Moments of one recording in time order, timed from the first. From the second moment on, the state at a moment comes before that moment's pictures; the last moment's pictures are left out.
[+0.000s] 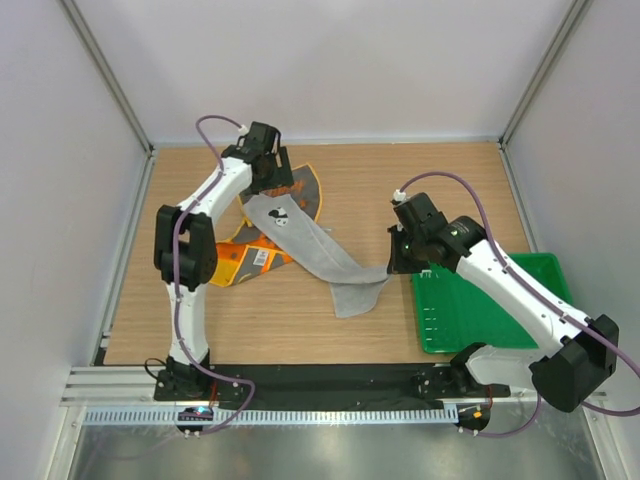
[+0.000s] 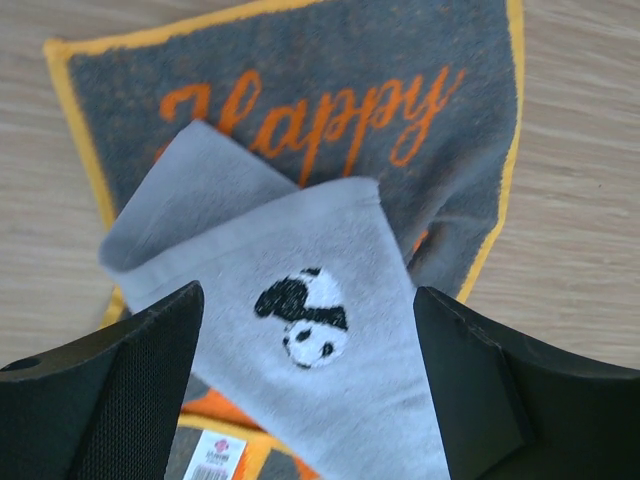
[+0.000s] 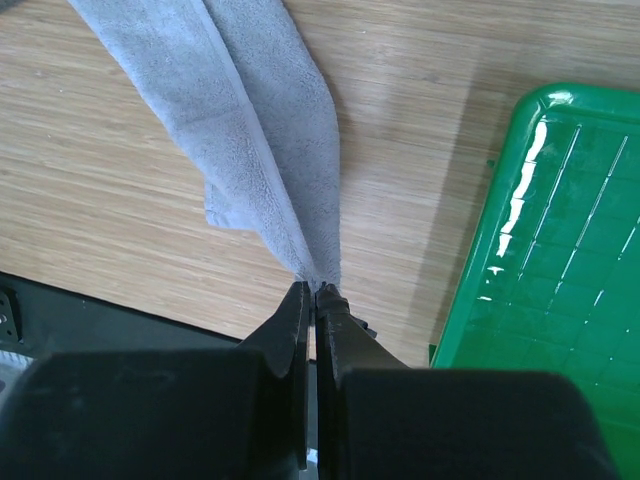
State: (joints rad) left arm -0.31 2.08 1.81 -0.68 -0.13 -0.48; right arm 0.58 1.22 1.11 -0.94 0.01 0.49
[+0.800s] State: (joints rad) left arm -0.41 2.41 2.13 -0.81 -0.28 -0.43; right arm 0.58 1.26 1.11 -0.94 0.02 0.49
